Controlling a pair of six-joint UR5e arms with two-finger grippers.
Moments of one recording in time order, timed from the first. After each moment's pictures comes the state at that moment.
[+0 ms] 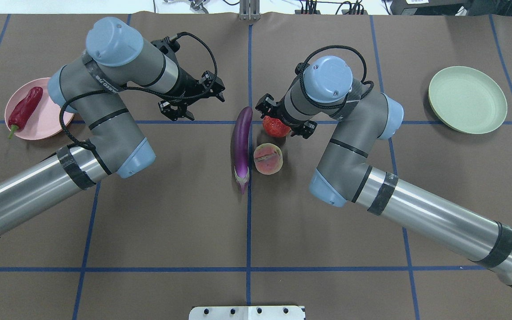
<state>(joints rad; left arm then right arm) -0.76 -2.29 -1.37 -2.18 -2.11 -1.62 0.64 -0.85 1.38 -1.14 1.88 1.68</state>
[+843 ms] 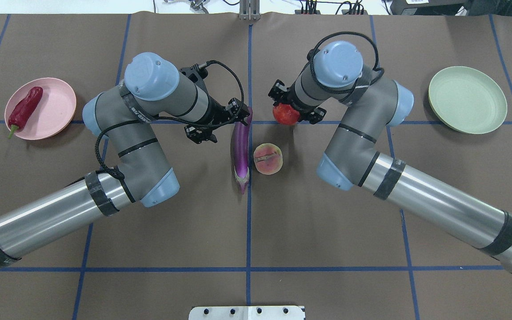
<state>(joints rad) -0.63 -2.33 -1.34 -2.18 -2.01 -1.64 0.73 -0.85 1.36 -1.14 1.91 1.66</state>
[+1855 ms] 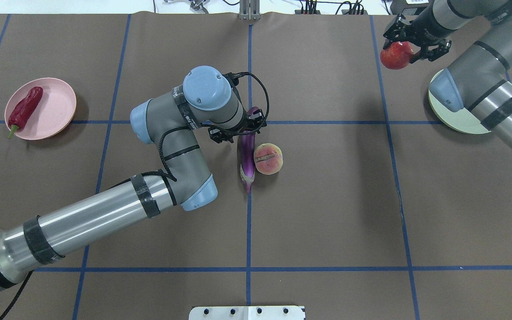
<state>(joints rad) -0.58 -2.49 -1.17 -2.02 -1.88 -1.49 1.11 -1.03 1.36 -1.16 2.17 1.22</state>
